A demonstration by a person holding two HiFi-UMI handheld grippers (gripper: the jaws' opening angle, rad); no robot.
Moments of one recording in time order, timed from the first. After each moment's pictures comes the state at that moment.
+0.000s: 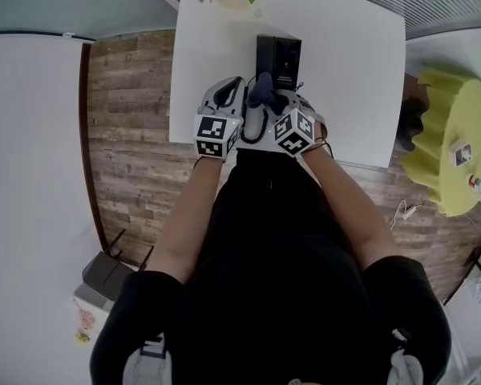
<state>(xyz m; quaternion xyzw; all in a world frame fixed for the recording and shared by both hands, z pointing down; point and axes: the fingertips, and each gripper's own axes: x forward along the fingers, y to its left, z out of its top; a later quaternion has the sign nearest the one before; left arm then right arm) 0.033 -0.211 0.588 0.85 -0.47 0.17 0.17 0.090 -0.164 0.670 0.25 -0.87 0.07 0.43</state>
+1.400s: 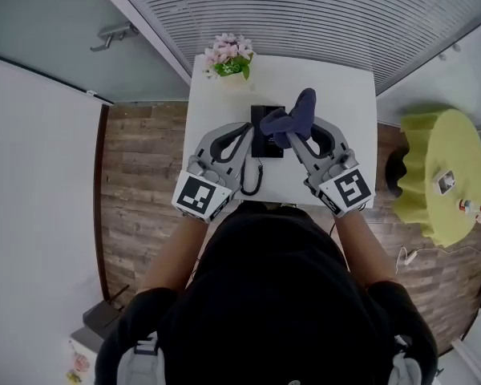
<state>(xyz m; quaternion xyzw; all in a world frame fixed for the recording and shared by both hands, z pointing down) 0.087 -0.191 0.319 0.93 -0.36 0.05 0.02 0.160 -0.196 0.308 0.36 -0.93 0.02 0.01</state>
